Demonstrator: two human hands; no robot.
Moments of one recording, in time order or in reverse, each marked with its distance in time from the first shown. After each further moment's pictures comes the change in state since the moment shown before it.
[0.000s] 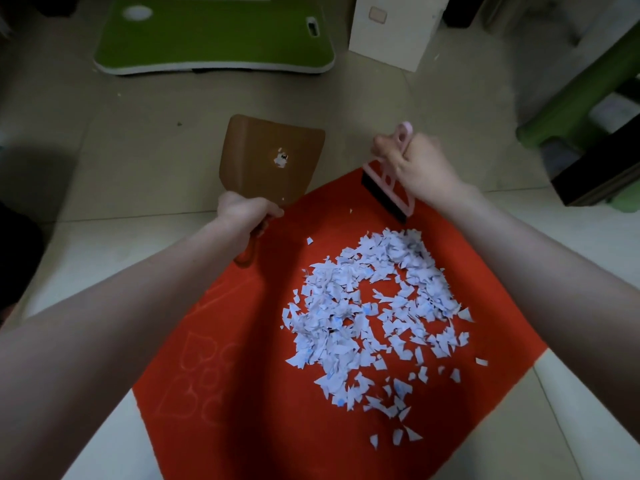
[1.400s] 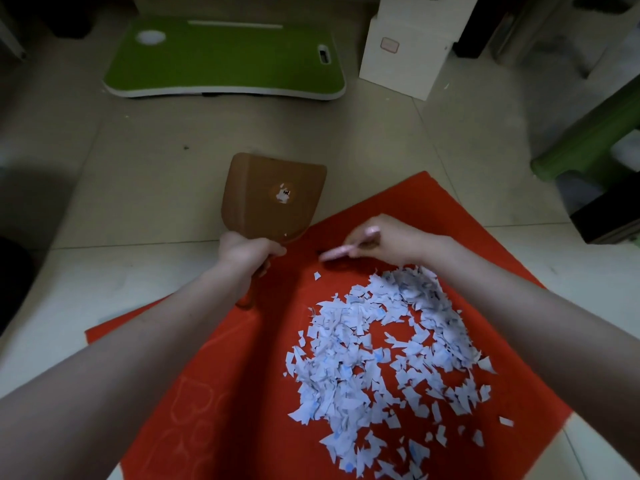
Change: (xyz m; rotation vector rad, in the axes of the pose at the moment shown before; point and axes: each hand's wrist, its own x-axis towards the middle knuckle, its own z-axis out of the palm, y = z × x) left_hand 0.029 -0.012 0.001 -0.038 0.006 -0.021; right_hand 0.011 0.010 0.059 -0.021 -0.668 -0.254
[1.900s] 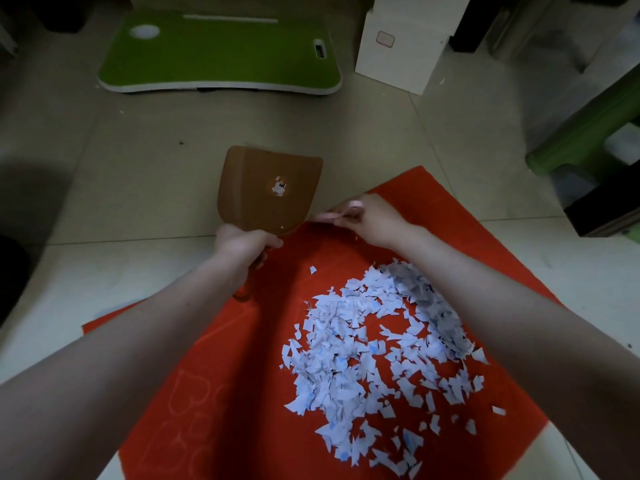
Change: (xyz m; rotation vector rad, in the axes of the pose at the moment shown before) left_hand 0.001 0.002 0.004 -0.027 0.019 0.024; right_hand 0.027 0.003 0.008 0.018 0.277 0.136
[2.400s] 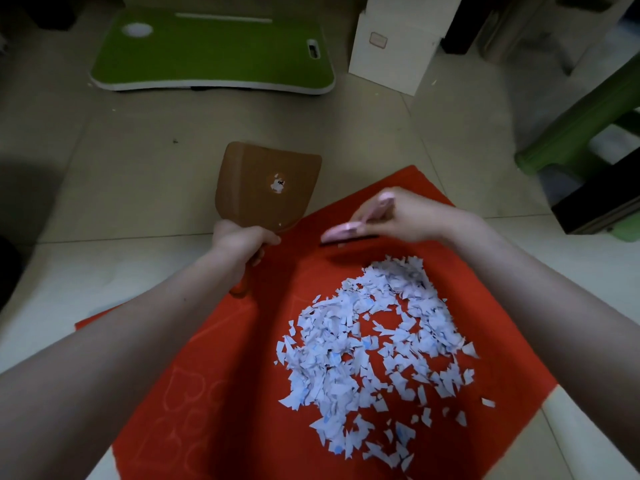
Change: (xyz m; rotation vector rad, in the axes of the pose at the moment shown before) left_hand -0.009 0.005 0.001 0.019 -0.021 -0.006; right_hand -0.045 -0.007 -0.060 0.081 -0.219 -0.139
